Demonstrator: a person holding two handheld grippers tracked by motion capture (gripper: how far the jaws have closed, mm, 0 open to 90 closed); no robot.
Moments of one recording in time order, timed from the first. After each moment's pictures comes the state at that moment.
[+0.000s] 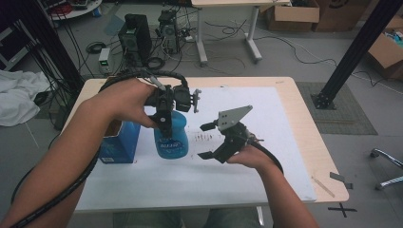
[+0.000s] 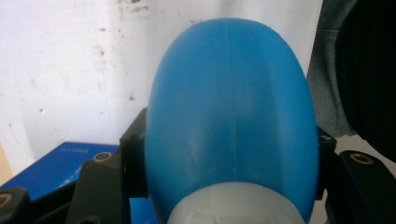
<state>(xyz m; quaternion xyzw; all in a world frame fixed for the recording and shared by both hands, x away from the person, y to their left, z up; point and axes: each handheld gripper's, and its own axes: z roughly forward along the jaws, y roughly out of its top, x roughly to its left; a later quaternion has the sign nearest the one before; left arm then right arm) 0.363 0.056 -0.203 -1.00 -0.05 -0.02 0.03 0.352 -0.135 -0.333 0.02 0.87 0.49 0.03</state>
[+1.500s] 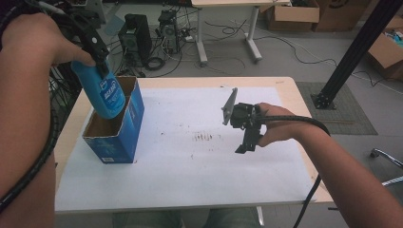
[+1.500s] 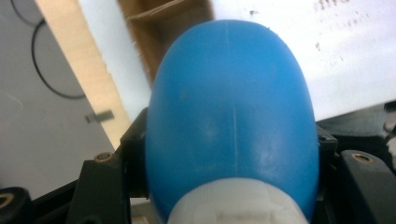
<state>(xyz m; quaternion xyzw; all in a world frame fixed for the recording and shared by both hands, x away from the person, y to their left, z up) 0.428 0.225 -0.086 -0.78 -0.63 0.01 0.02 0.376 -0.152 -0.282 -0.01 0.99 0.12 0.01</state>
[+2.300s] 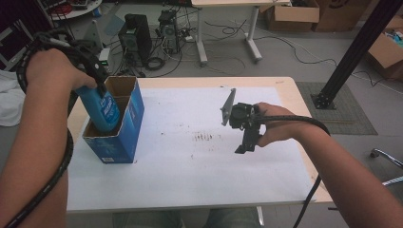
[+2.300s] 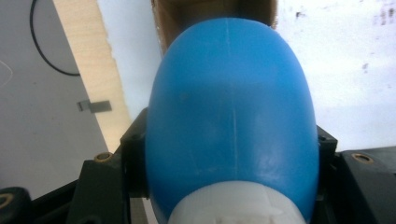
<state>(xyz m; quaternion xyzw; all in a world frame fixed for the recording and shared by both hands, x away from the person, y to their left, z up) 0.437 0.248 -0.165 -0.74 -0.67 0.00 0.03 0.374 -0.149 -0.281 -0.02 0.99 0.11 0.02</state>
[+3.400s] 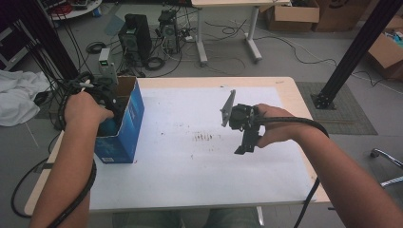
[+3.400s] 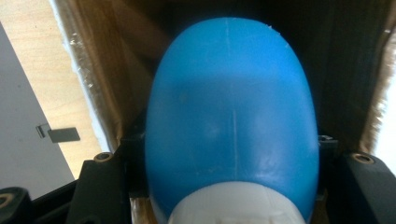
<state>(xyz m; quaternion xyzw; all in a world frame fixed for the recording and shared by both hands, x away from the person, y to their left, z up) 0.444 0.247 -0.277 -0.73 -0.68 0.00 0.04 0.375 -0.149 -0.287 -0.01 0.99 0.11 0.01</state>
